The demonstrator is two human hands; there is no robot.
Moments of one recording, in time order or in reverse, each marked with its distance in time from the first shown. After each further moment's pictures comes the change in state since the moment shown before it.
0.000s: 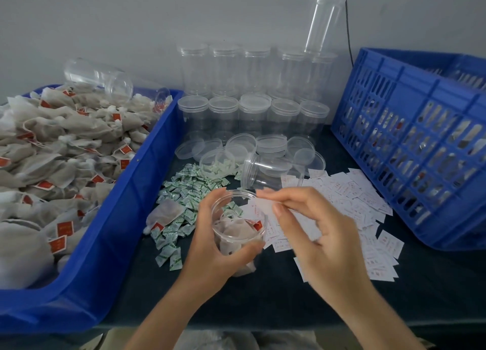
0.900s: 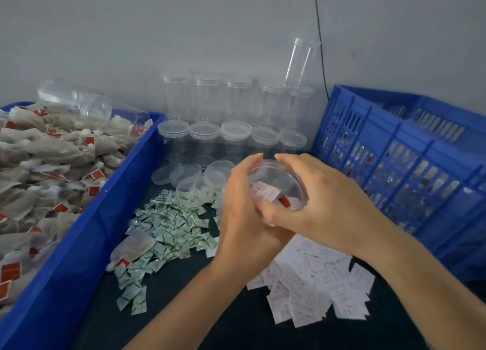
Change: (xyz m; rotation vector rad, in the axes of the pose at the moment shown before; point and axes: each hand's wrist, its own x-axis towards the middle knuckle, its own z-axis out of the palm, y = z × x) left_hand 0.072 0.079 0.071 0.002 0.103 0.286; right_hand 0.099 -0.015 -0.071 -0.685 -0.402 0.191
